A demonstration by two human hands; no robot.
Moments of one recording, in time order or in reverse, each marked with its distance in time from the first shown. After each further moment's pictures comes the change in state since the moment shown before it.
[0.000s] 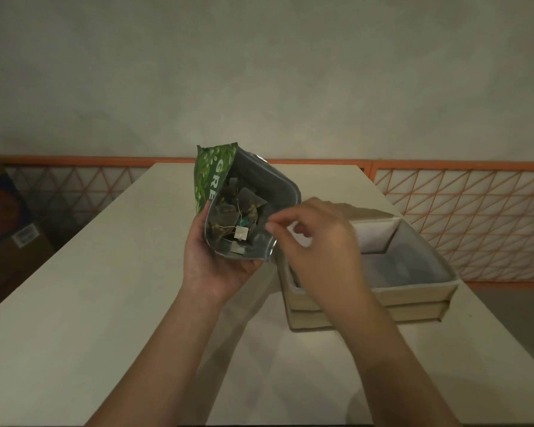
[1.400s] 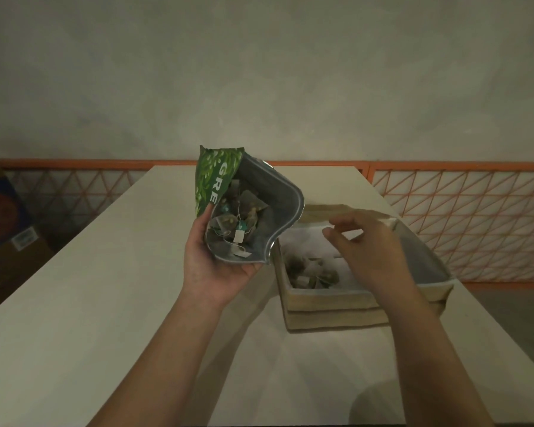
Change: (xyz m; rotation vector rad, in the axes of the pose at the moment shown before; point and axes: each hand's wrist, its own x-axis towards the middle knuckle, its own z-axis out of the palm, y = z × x) left_hand -0.005 -0.008 0.005 -0.026 0.034 0.028; right_hand 0.003 0.061 -0.040 -0.032 -0.130 0.498
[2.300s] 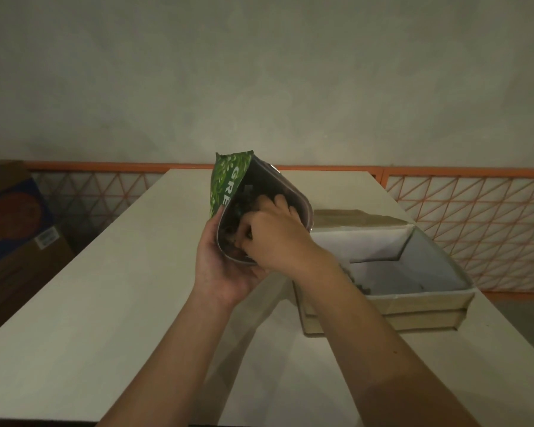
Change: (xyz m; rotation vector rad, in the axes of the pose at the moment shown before) left_hand -0.003 0.016 -0.007 0.083 0.069 0.001; right_hand 0.012 -0.096 0.097 -0.515 -0.318 -0.488
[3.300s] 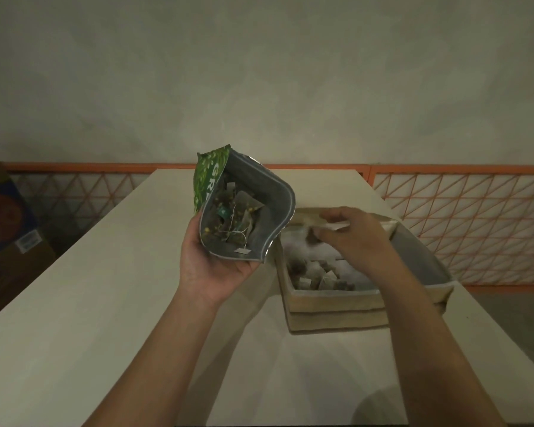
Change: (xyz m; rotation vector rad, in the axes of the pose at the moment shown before) left_hand 0.000 -0.005 0.006 -0.050 -0.136 -0.004; right_hand -0.058 0.110 -0.029 0.574 0.174 0.442
